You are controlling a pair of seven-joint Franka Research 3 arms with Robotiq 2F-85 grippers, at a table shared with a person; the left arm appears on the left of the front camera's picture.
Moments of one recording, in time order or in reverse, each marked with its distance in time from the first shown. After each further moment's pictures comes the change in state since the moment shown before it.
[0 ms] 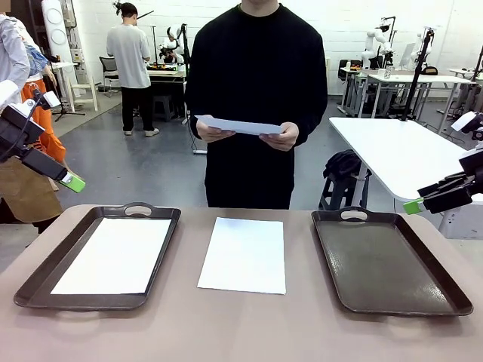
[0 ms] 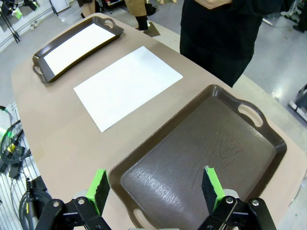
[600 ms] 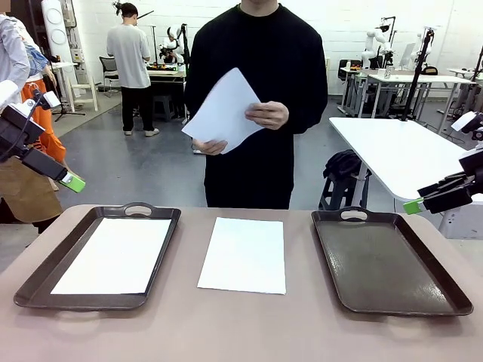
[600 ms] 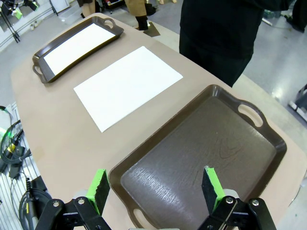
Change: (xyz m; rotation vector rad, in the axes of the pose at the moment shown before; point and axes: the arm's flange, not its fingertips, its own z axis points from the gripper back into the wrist) left arm 0.000 0.000 0.000 0.000 0.000 0.000; right arm 0.000 0.000 0.000 0.000 0.000 0.000
